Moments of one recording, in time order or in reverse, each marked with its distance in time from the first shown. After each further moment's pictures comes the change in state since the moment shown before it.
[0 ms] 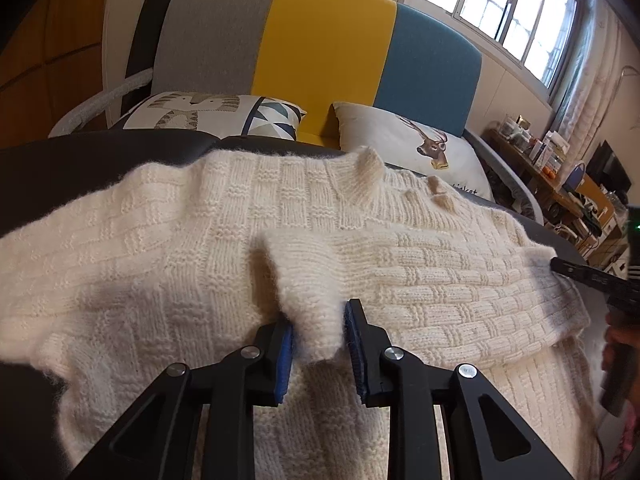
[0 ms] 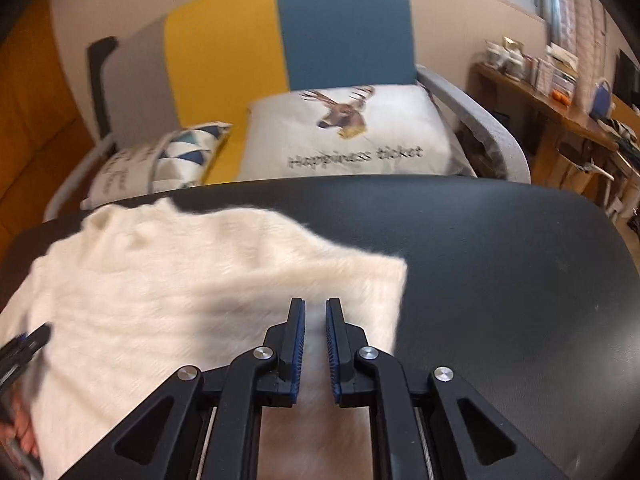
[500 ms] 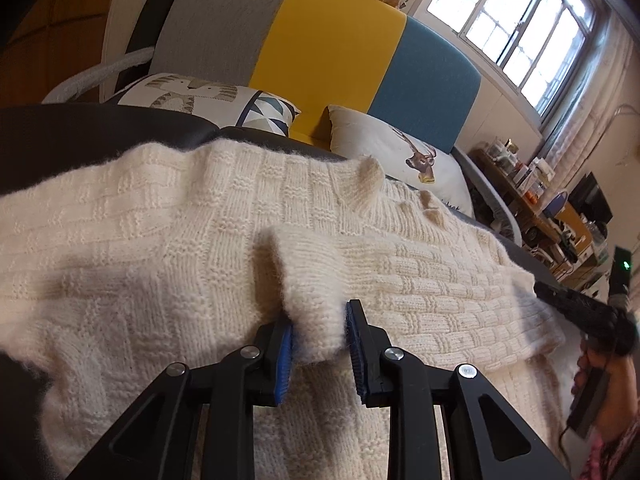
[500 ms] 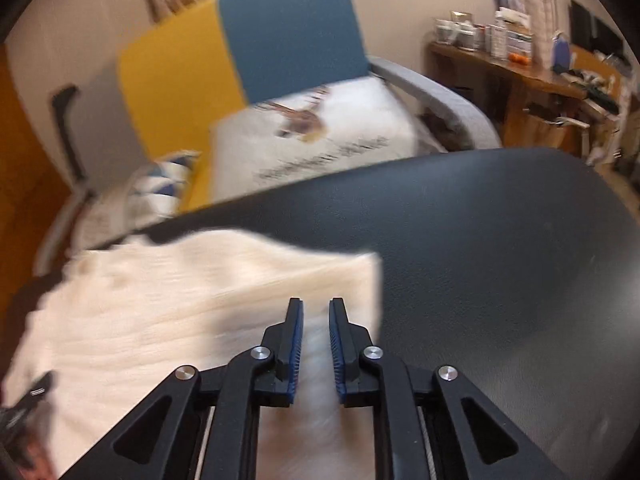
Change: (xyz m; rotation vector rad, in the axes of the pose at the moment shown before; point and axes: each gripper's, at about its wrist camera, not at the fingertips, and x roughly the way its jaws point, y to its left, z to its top) left arm 0.000 0.019 0.003 -0.102 0.003 -0.109; right arm -0.019 0.000 -0.016 0.118 -0.034 0.056
